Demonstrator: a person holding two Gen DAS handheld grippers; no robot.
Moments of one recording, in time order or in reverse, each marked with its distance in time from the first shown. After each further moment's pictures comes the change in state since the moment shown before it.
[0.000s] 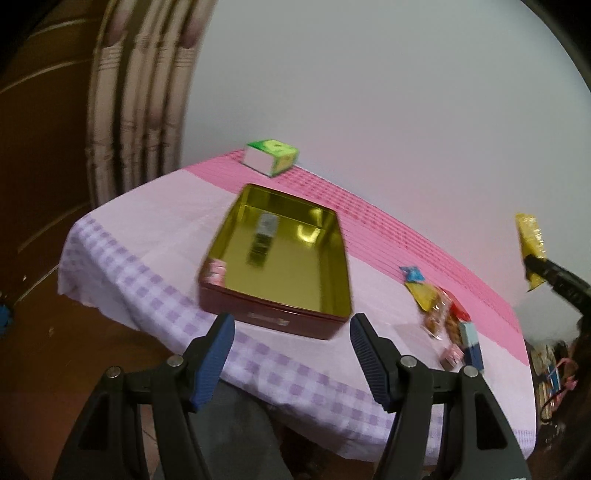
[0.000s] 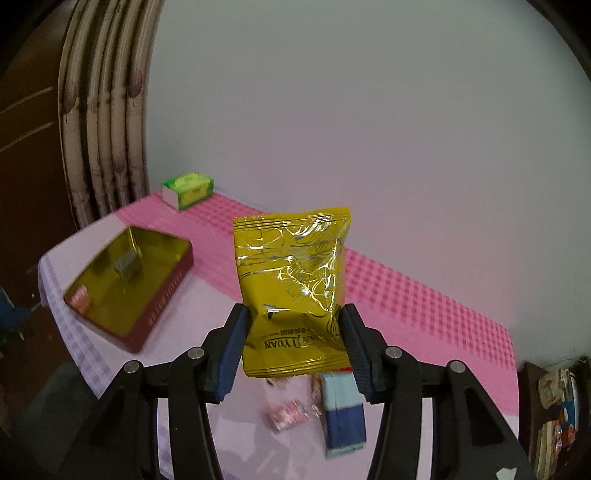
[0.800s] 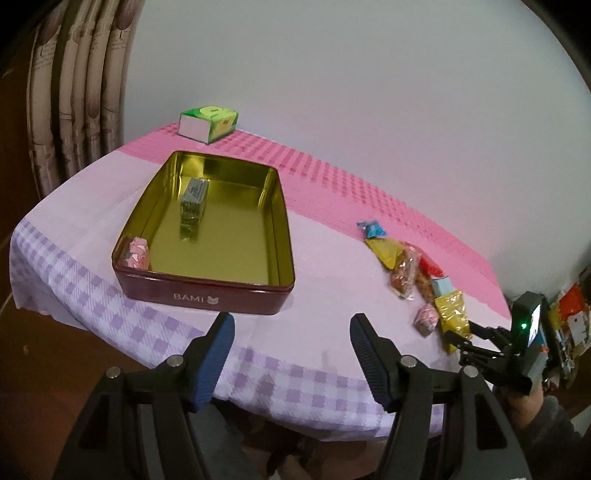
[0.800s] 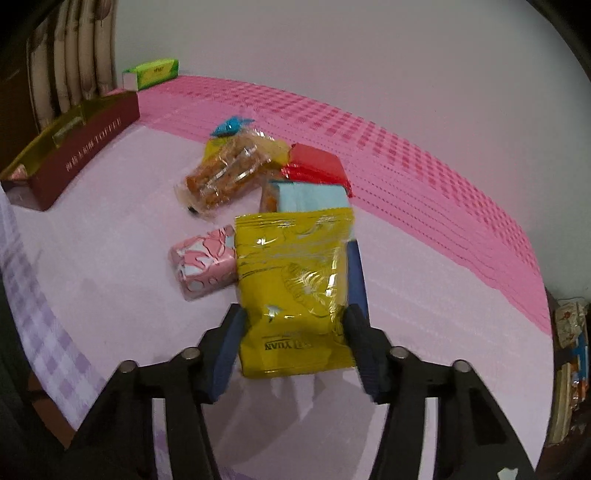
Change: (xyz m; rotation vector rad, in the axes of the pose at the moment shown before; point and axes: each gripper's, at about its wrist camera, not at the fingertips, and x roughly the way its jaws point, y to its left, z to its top) left arm 0.042 -0.047 -0.013 0.129 0.134 -0.168; right arm 0.101 -0.047 -0.172 0.032 0.307 -0.023
